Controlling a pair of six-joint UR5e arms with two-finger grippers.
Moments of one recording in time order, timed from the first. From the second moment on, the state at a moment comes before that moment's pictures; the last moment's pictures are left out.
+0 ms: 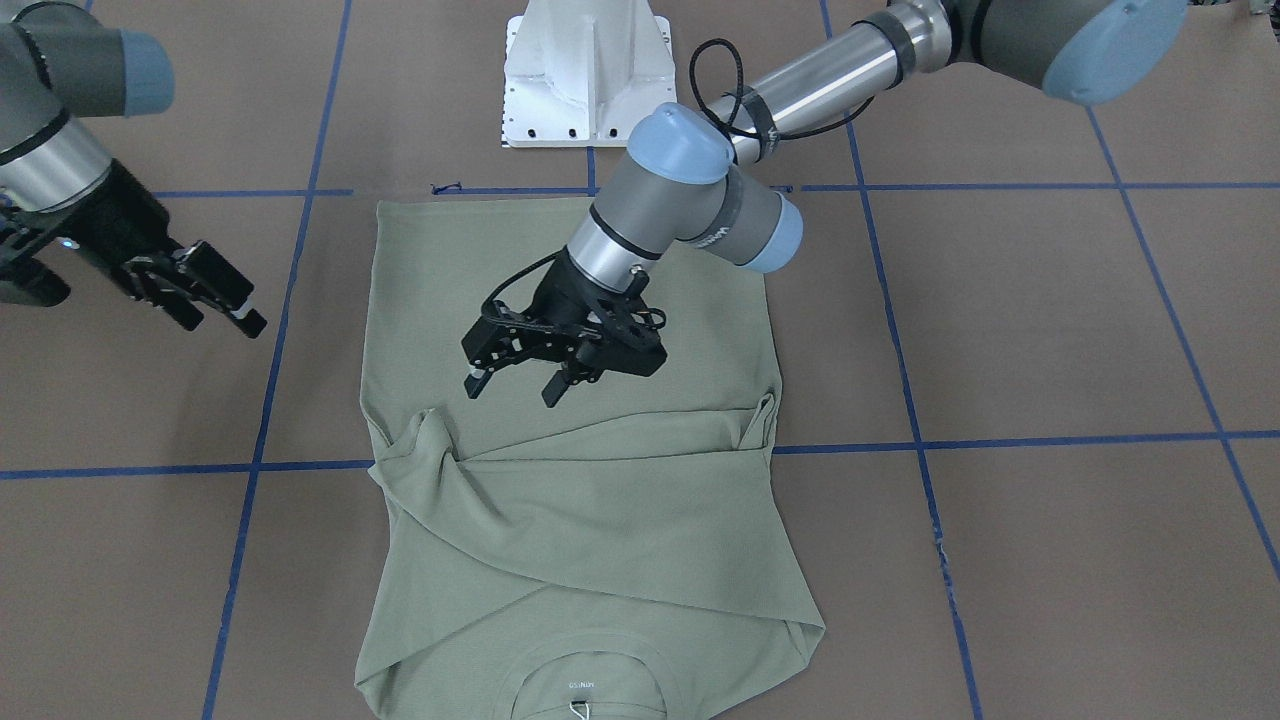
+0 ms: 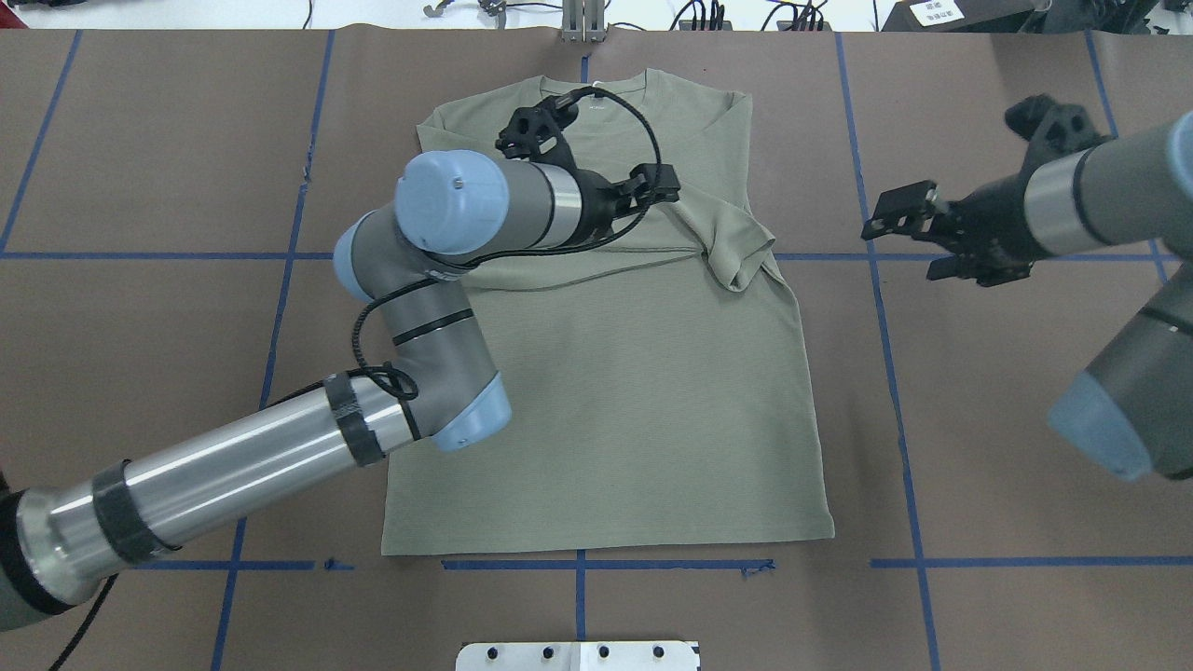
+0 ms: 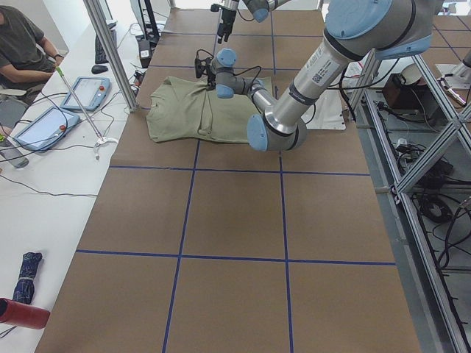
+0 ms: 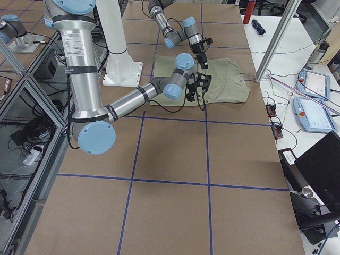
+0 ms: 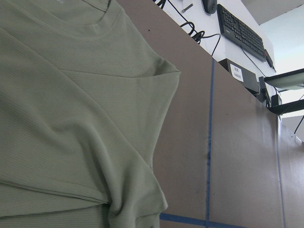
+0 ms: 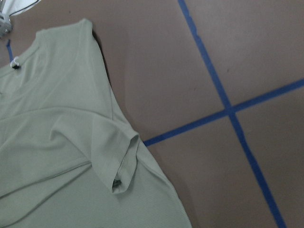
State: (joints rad) left arm -0.59 -2.41 -1.27 -2.49 -1.71 -1.61; right arm 0.83 -1.44 1.95 -1.04 2.00 1.53
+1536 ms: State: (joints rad) left arm -0.63 -2.13 -1.54 -2.48 -1.75 -1.47; right arm 0.06 -1.61 2.15 -1.27 1.23 2.08
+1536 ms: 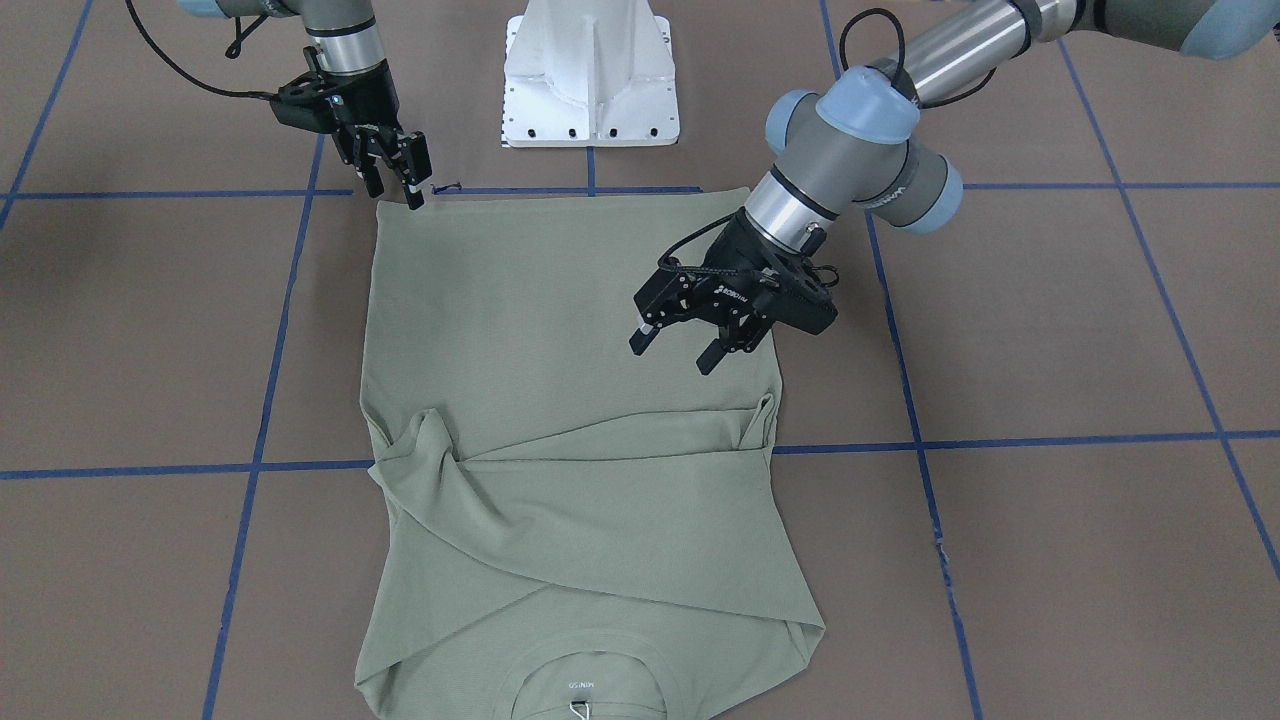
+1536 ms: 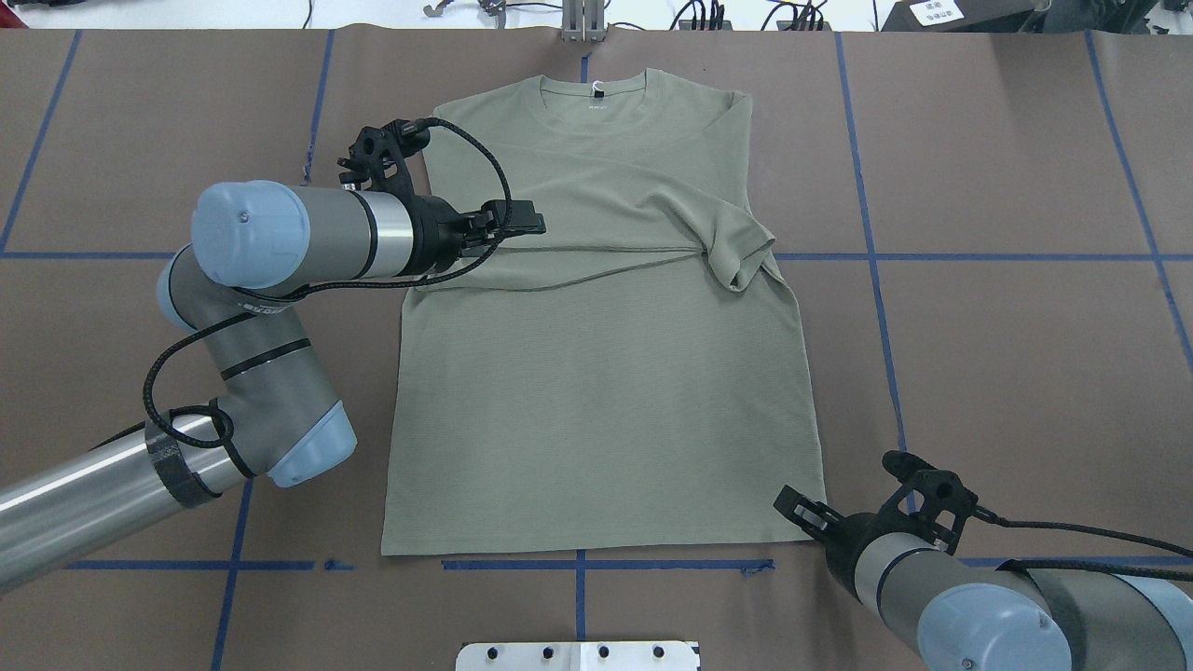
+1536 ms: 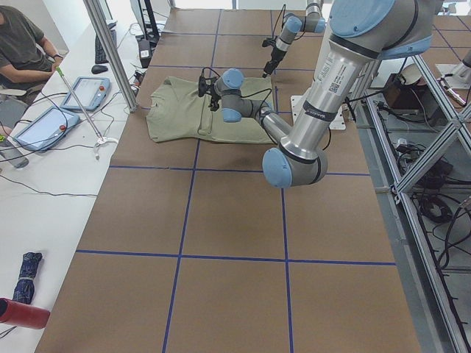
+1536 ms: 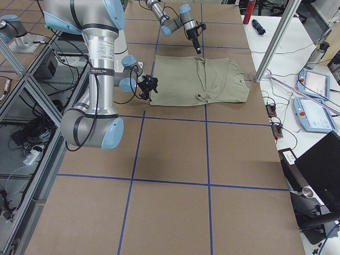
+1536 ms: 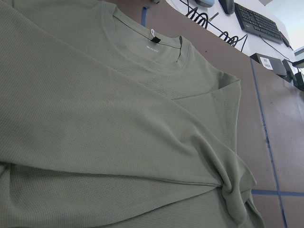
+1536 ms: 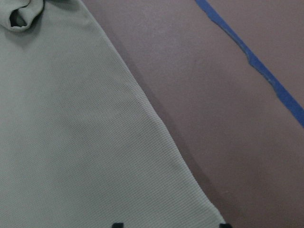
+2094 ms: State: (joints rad) left arm -0.63 -2.12 -1.55 -2.48 -1.73 -1.47; right arm 0.05 -1.64 2.14 -1.28 1.24 2.08
